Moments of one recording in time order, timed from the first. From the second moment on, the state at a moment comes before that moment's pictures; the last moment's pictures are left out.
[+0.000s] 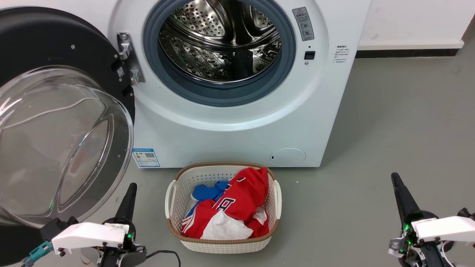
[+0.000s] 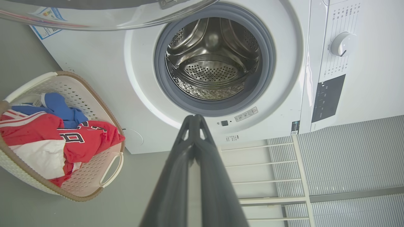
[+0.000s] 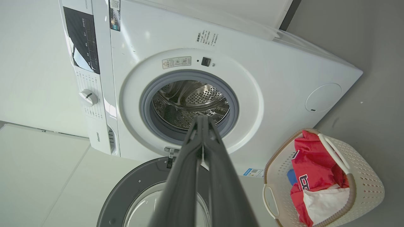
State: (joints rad) left arm -0.07 0.11 0.03 0.21 -1.41 -0.06 0.06; right arm -0.07 -0.06 -0.10 0.21 1.34 0.13 0.08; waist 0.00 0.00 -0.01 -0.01
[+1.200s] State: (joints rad) left arm -0.10 0.05 0.11 0.25 -1.62 -0.13 0.11; right arm -0.10 -0.05 -0.11 0.25 1.61 0.13 0.11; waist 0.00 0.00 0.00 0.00
